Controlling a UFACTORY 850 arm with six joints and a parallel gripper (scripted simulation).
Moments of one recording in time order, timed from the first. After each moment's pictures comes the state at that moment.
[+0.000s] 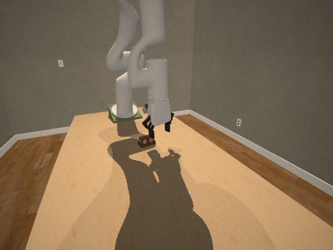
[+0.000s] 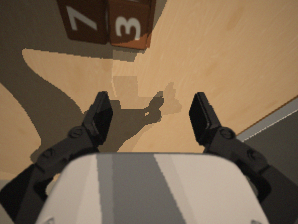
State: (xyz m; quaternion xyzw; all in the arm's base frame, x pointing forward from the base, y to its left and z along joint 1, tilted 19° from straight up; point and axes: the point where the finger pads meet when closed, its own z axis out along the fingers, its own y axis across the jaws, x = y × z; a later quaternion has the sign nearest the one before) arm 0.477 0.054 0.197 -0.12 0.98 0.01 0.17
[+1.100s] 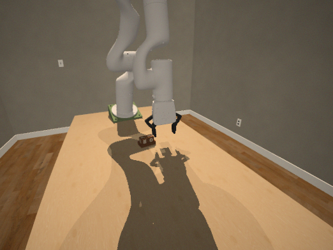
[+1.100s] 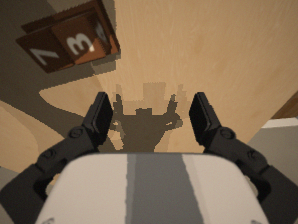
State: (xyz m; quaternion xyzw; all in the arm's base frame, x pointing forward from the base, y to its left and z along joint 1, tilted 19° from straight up) arm 0.481 0.074 0.197 0.07 0.98 0.04 0.16
